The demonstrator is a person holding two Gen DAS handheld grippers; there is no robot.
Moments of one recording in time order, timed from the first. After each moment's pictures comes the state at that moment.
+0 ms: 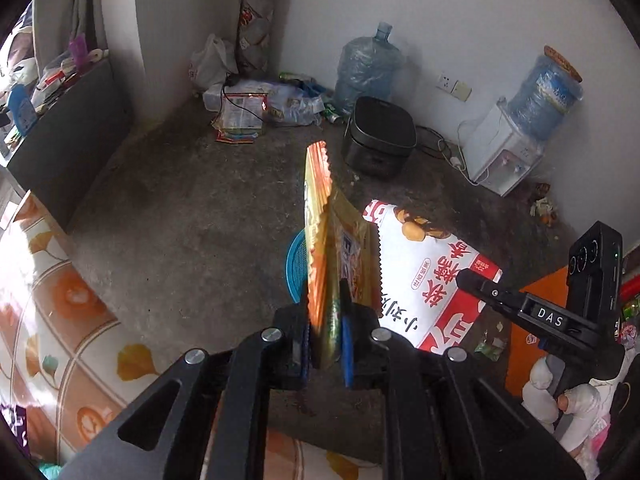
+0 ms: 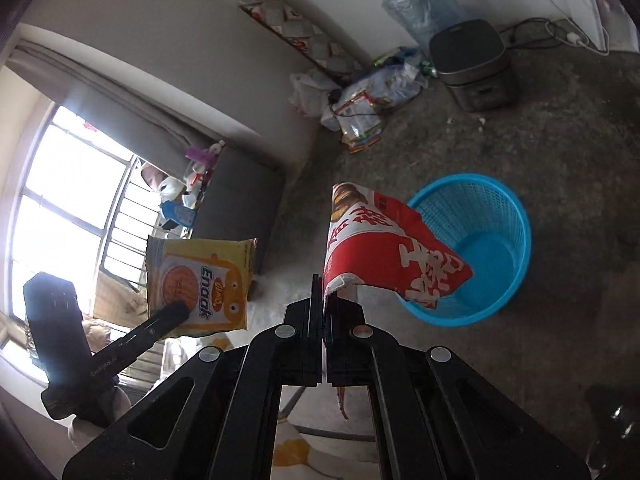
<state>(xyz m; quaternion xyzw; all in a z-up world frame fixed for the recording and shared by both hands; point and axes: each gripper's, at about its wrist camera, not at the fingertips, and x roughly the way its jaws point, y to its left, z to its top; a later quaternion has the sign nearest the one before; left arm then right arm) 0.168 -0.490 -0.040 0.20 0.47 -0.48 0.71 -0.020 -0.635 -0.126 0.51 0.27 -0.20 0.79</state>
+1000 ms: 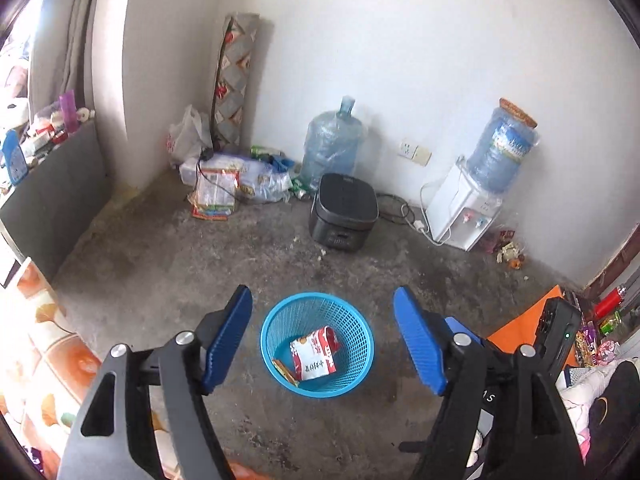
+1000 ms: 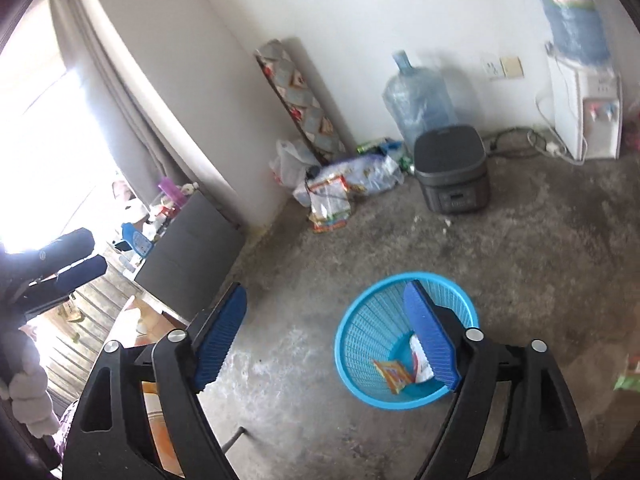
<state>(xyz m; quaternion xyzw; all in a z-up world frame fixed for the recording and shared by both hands) 0.161 -0.455 0.052 0.11 0.36 -0.55 0.74 -0.042 -0.581 -0.038 0.32 0.18 -0.30 0.88</state>
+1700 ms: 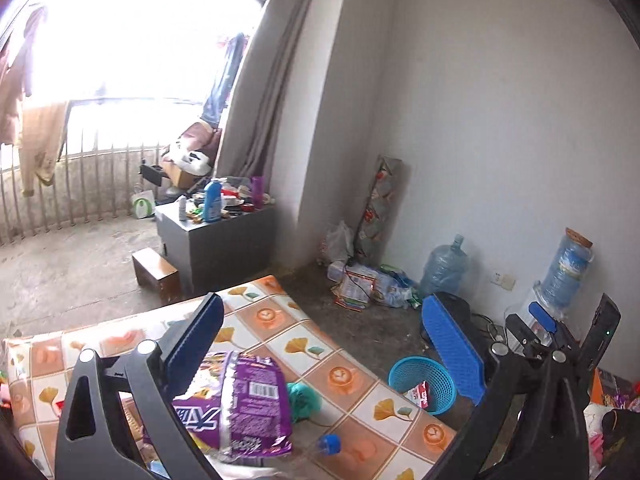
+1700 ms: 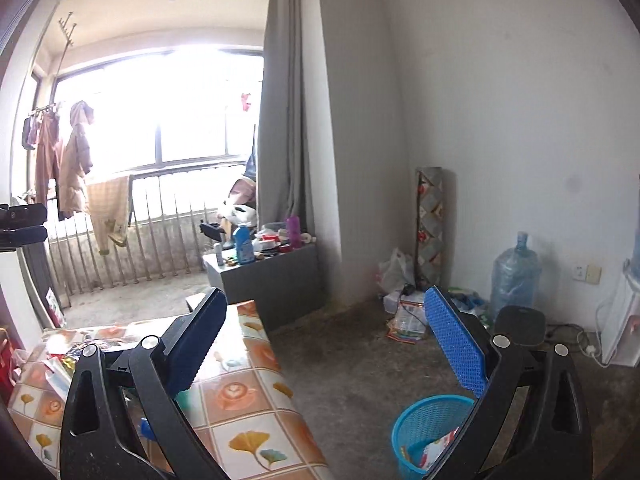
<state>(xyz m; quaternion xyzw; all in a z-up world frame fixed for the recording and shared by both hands) 0.123 -0.052 0.159 -0.03 0.21 -0.35 0.91 -0.026 -0.391 0.074 0.05 0.08 -0.16 0.98</state>
